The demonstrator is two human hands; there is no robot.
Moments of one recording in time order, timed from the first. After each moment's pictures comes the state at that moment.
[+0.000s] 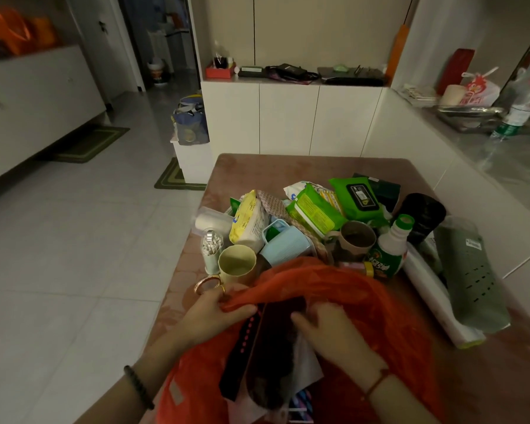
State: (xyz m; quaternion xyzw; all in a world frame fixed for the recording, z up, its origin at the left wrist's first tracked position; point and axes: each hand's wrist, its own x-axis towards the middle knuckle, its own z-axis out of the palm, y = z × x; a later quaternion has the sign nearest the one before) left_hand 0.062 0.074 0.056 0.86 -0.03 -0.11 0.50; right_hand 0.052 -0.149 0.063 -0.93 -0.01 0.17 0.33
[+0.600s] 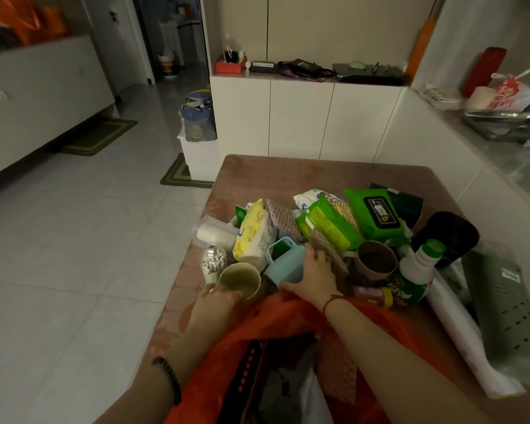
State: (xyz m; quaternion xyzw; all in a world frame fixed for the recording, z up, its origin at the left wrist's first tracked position) left_hand 0.136 0.071 0.027 1.00 -0.06 -0.07 0.02; right_hand 0.205 -0.117 0.035 -0.97 0.00 0.09 0.22
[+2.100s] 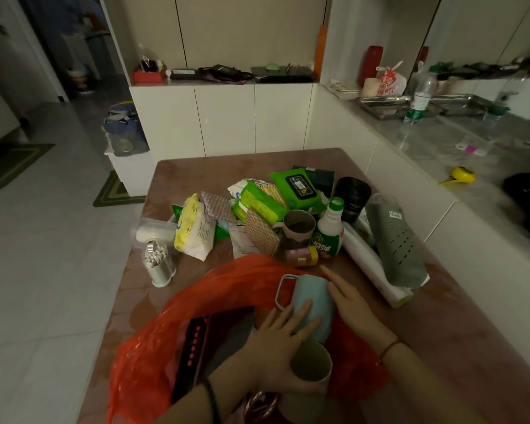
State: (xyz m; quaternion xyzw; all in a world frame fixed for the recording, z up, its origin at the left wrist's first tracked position) left_hand 0.036 -0.077 0.028 0.88 -0.41 -0.20 0.12; right_hand 0.051 -0.268 0.030 -0.84 0.06 0.03 0.53
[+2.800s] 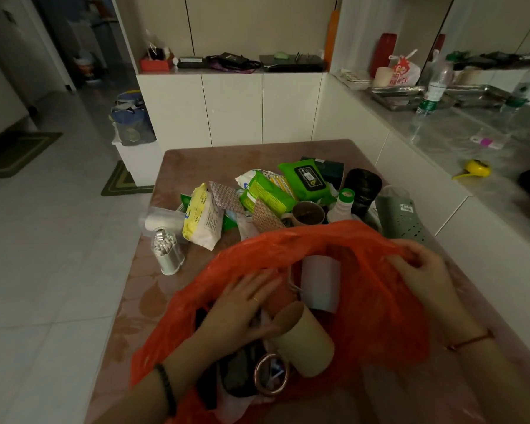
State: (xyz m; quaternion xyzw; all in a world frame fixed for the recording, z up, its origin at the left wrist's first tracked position) left_hand 0.057 -0.012 0.042 0.93 -0.35 0.01 0.13; right_hand 0.035 -0.309 0.111 -0.84 0.14 -0.15 0.51
